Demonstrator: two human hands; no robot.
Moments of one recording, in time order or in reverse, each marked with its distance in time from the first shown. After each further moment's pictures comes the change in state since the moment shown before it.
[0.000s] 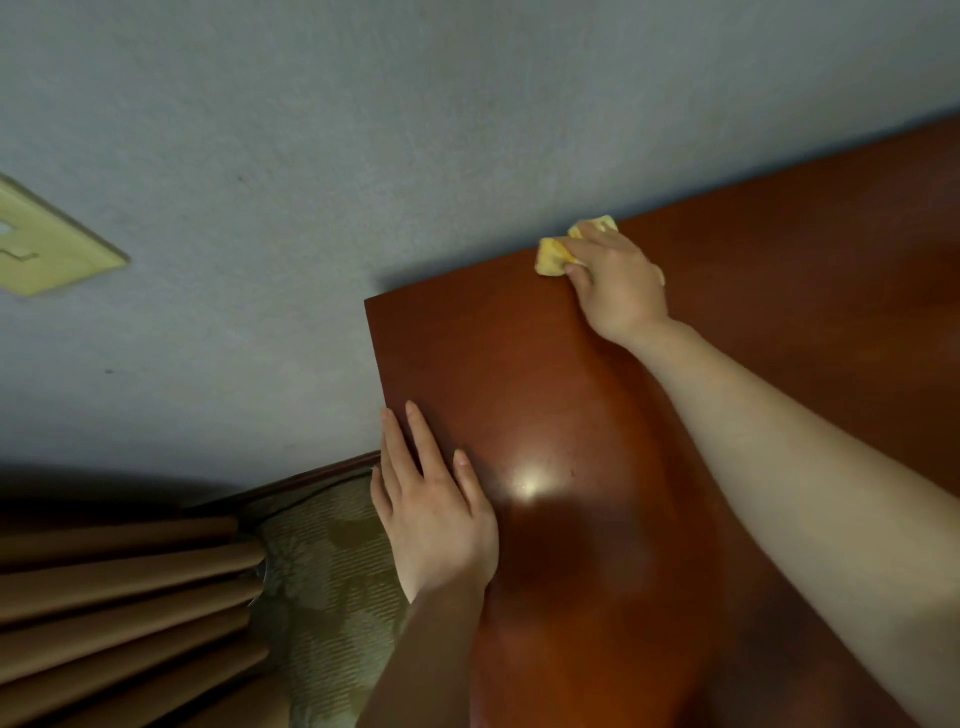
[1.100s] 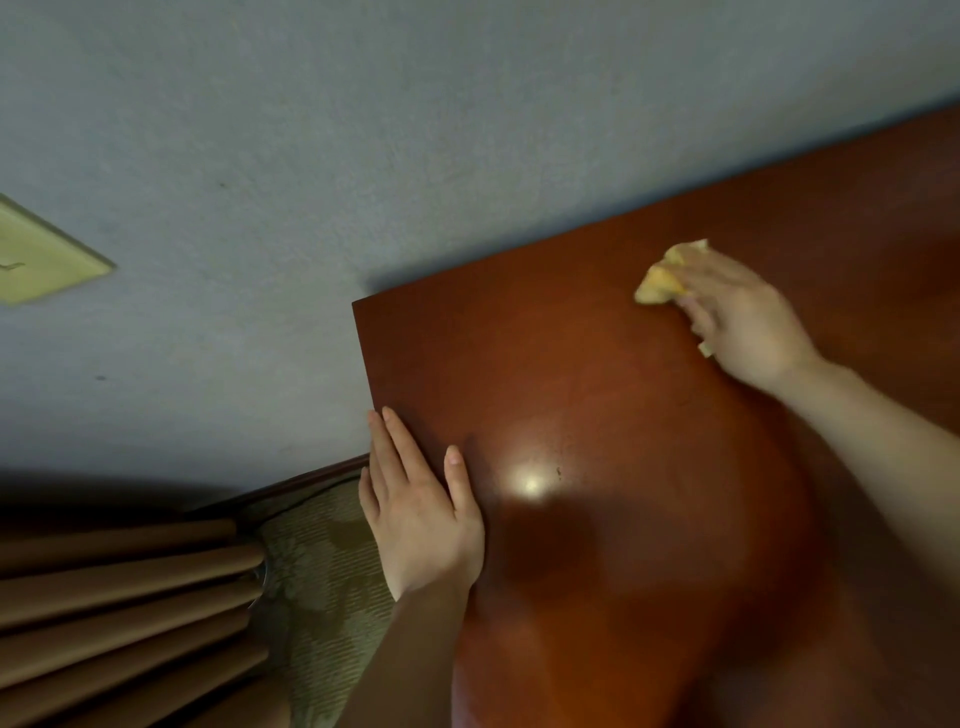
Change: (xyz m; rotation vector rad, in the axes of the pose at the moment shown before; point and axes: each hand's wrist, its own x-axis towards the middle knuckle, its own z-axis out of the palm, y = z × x) left_hand -0.001 0.005 -0.005 -0.003 0.022 0.009; right_hand -0.059 0.100 -0.049 -0.078 0.013 -0.125
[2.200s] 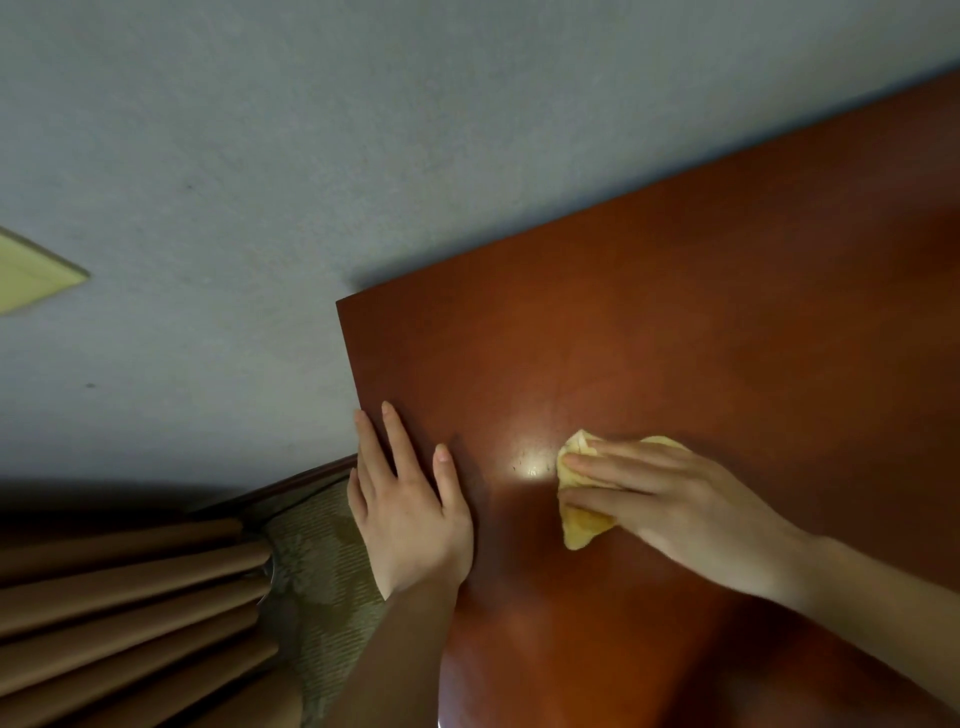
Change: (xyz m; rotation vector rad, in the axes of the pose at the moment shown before) left_hand 0.001 -0.002 0.000 0.044 -0.029 -0.009; right_hand -0.116 -0.090 0.000 0.071 -0.193 -0.563
